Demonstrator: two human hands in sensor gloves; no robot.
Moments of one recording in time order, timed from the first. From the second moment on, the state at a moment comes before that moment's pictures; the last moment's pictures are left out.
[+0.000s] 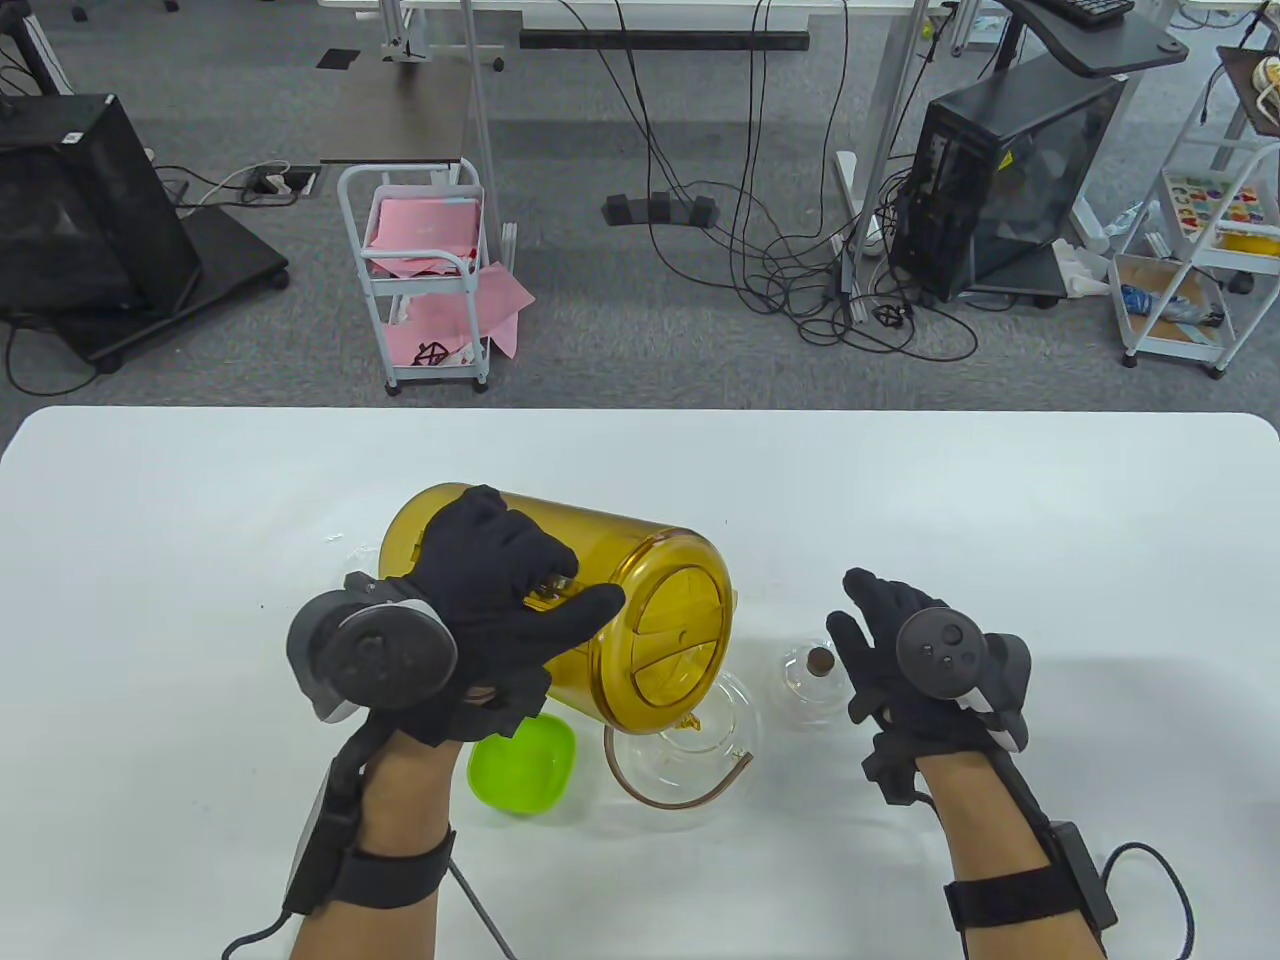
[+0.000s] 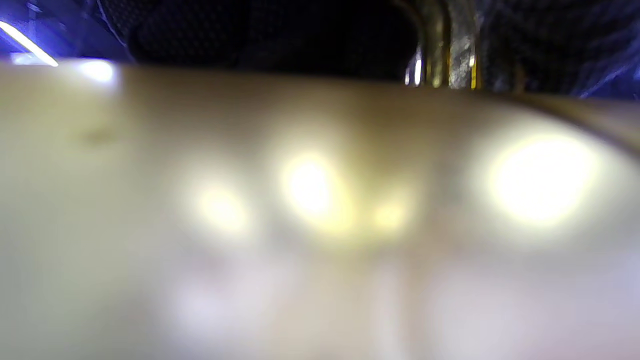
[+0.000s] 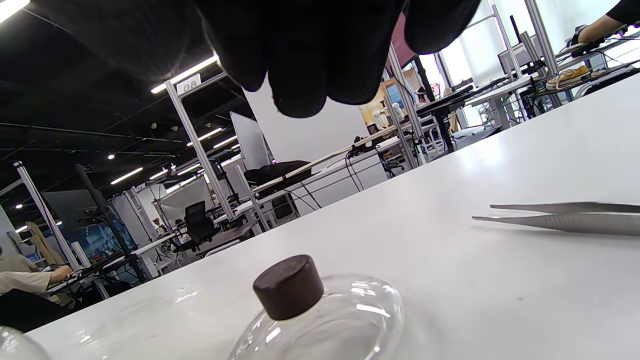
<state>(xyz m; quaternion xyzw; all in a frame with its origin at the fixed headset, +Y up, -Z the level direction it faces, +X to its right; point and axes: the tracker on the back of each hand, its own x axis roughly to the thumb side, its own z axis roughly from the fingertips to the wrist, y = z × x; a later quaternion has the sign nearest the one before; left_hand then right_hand) -0.160 -0.523 -0.306 0.29 -0.30 0.28 0.86 0.234 -0.702 -0.369 0.04 -0.08 0.97 0.23</state>
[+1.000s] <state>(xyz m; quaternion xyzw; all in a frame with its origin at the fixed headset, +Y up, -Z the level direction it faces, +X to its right) -0.103 -0.538 -0.302 0.21 -0.35 0.13 0.90 0.234 -0.703 -0.370 0.05 -0.07 0.97 0.23</state>
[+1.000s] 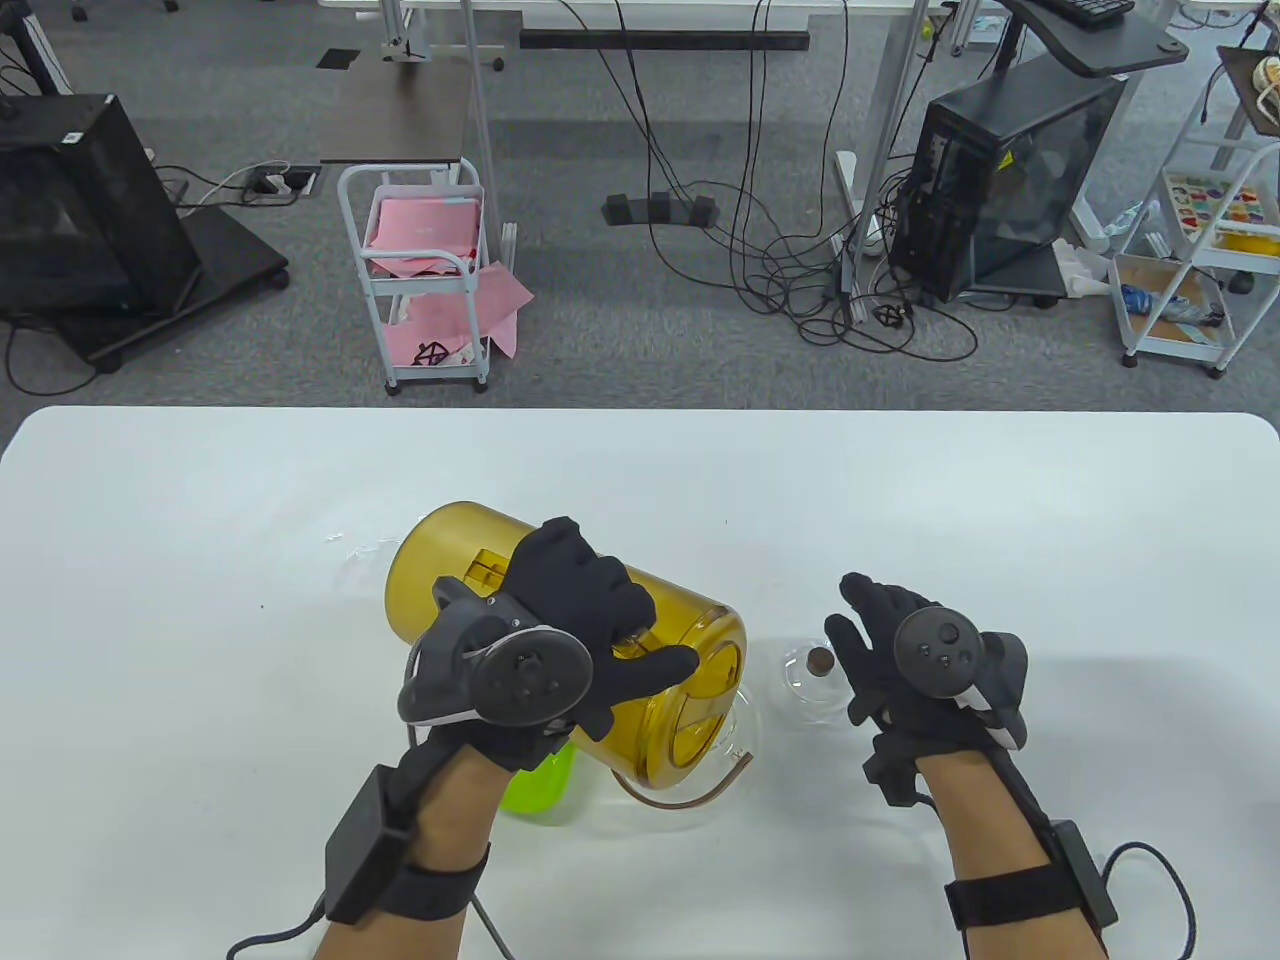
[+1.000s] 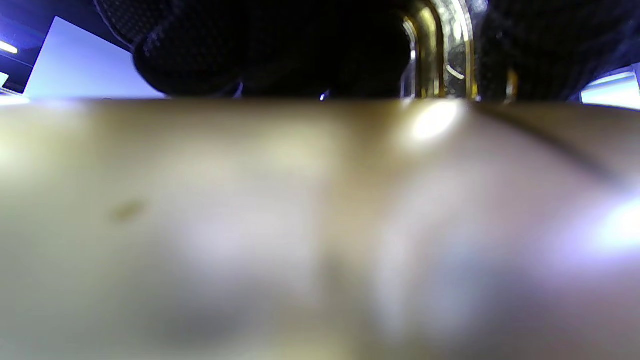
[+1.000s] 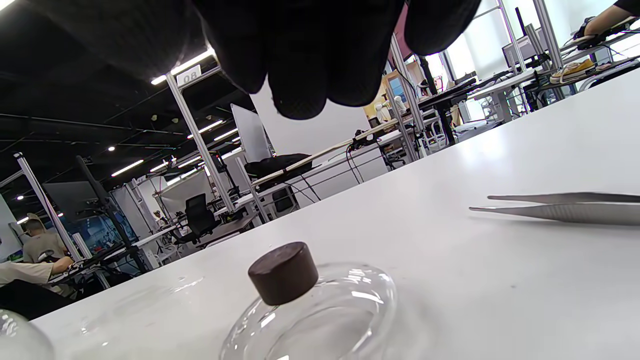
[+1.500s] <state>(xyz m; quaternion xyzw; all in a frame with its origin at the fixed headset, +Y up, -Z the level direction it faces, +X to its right) -0.091 -0.543 -0.301 0.20 -0.36 0.11 0.91 0.233 -0.704 -0.370 0.05 -0.07 0.97 0.23</state>
